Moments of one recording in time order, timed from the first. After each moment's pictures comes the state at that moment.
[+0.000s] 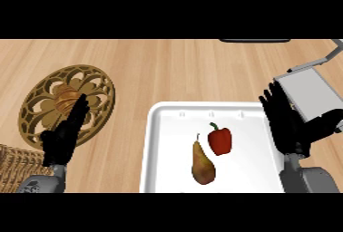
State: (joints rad) left arm -0.08 0.29 -0.11 -1.36 0.08 0.13 -0.05; right arm -0.14 -0.20 0.06 -1.50 -0.40 -0.24 0.13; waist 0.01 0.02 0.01
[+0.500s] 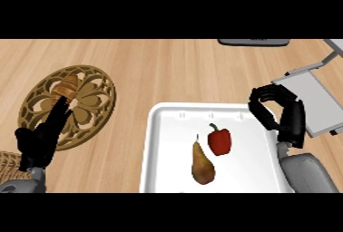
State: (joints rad) left arm -0.05 0.36 -0.03 -1.37 0.13 0.10 0.00; right arm -0.24 -0.28 0.18 -1.41 0.12 -0.63 0.10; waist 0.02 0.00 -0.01
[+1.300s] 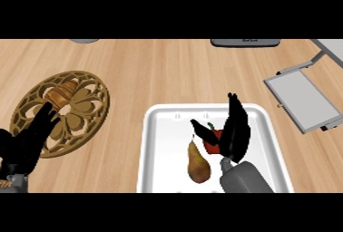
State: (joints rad) left arm 0.00 0.41 0.03 -1.39 0.20 0.05 0.07; right arm -0.26 -0.01 0.39 -1.18 0.98 -0.83 0.65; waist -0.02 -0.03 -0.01
